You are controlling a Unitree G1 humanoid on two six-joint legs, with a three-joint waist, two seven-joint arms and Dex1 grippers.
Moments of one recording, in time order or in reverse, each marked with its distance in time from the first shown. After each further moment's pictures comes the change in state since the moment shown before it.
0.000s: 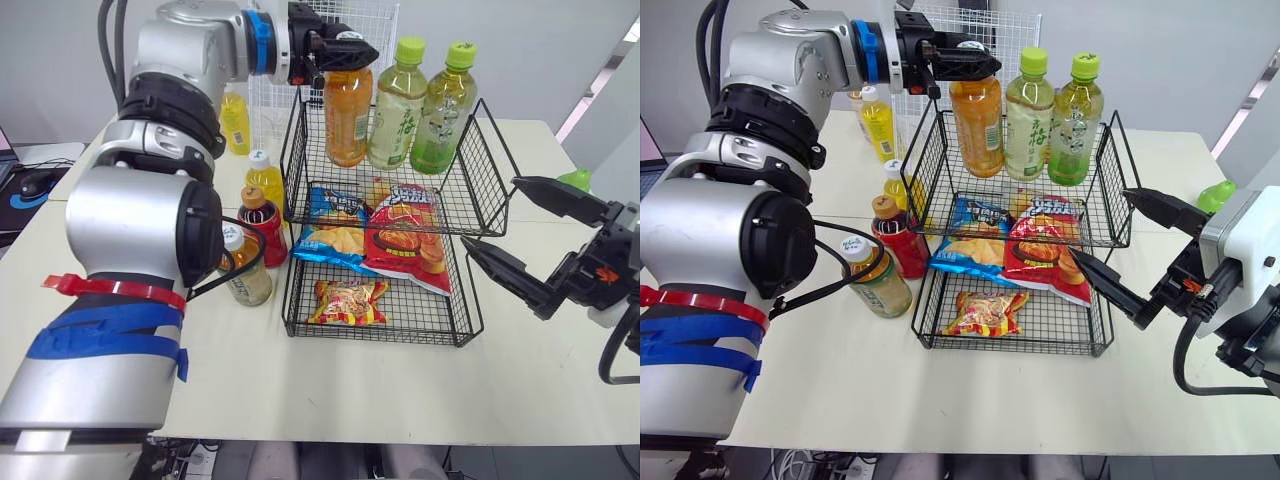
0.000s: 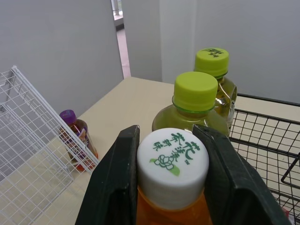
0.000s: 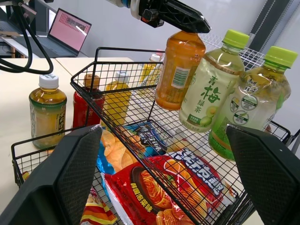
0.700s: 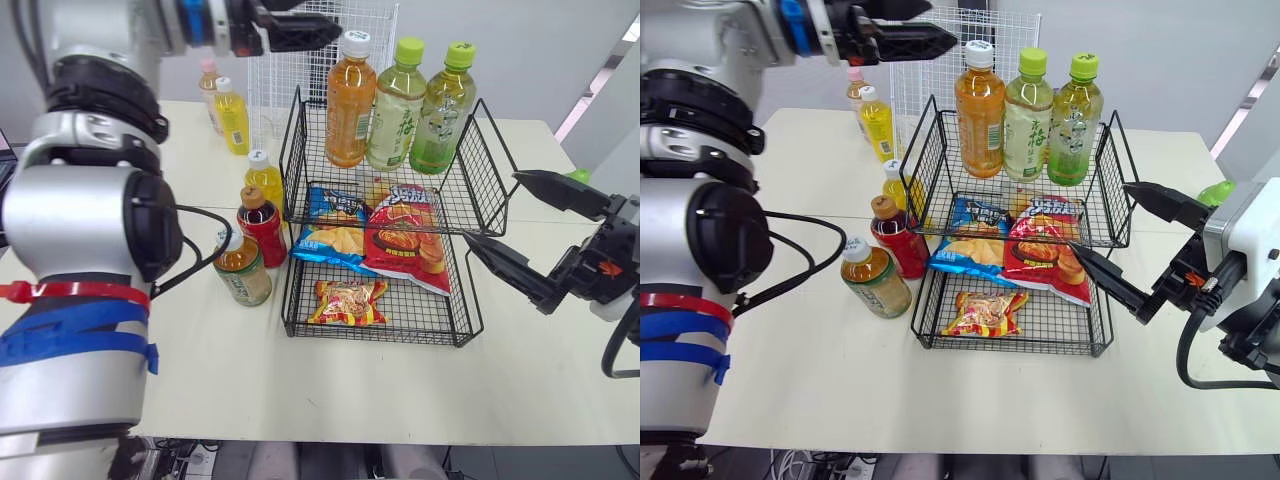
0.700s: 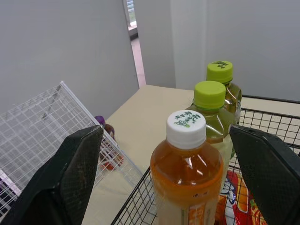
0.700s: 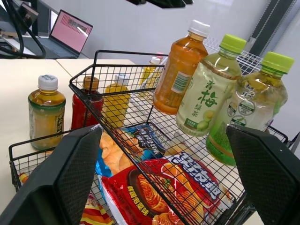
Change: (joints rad) left arm 0.004 0.185 0.015 -0.098 -0.006 0.022 -0.102; right arm -0.036 -0.009 0.027 0.033 -0.016 -0.010 0.033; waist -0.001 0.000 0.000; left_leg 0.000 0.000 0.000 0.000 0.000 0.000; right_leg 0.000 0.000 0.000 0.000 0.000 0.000
